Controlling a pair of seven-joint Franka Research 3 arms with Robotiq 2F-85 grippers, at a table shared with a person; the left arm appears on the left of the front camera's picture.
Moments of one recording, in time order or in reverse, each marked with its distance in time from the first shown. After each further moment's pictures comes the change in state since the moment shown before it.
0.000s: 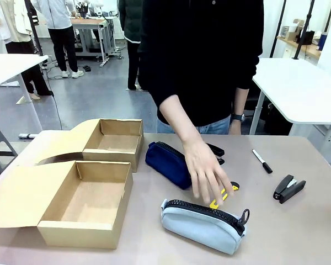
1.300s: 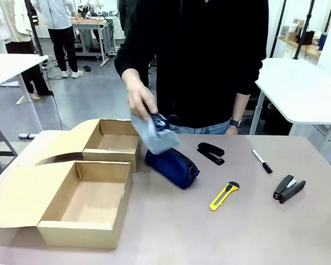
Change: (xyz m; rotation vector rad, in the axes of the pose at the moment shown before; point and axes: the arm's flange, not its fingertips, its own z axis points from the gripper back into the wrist) left arm 0.000 0.000 -0.001 0.002 0.003 -0.001; right arm -0.017 0.046 -0.008 -0.057 0.114 0.179
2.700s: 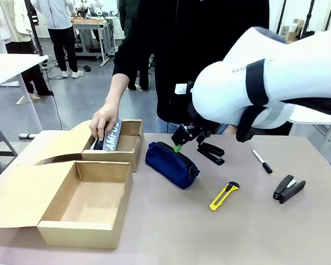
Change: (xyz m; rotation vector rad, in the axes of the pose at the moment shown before) left arm 0.001 0.000 0.000 0.001 0.000 0.000; right arm 0.026 0.144 -0.398 -0.495 0.397 0.490
